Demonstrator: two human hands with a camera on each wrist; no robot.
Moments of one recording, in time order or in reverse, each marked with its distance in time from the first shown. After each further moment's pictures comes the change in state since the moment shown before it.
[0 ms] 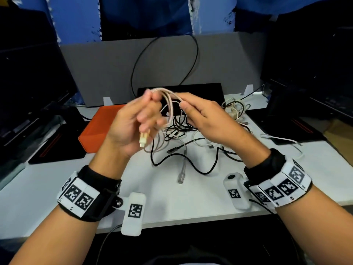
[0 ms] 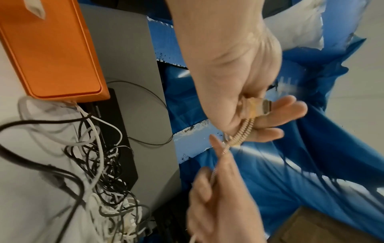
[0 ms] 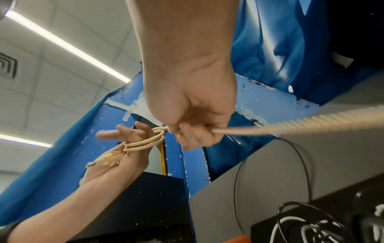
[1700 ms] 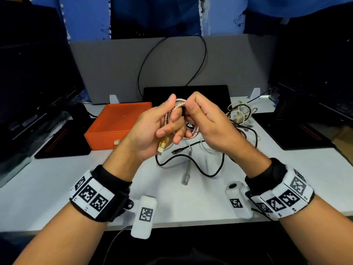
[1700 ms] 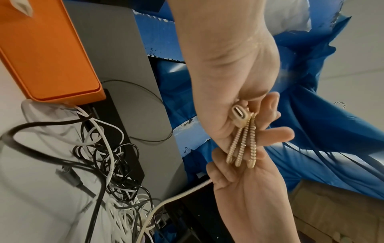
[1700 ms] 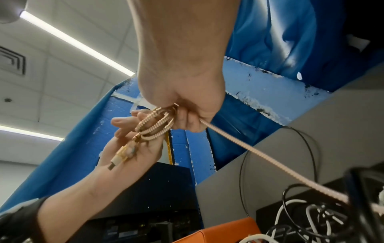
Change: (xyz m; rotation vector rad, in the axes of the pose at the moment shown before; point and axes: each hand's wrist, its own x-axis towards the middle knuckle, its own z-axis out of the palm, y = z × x) left_hand 0.002 -0.018 0.021 0.255 0.118 -0.121; right_hand -0.004 -0.015 0.022 0.382 0.047 0.002
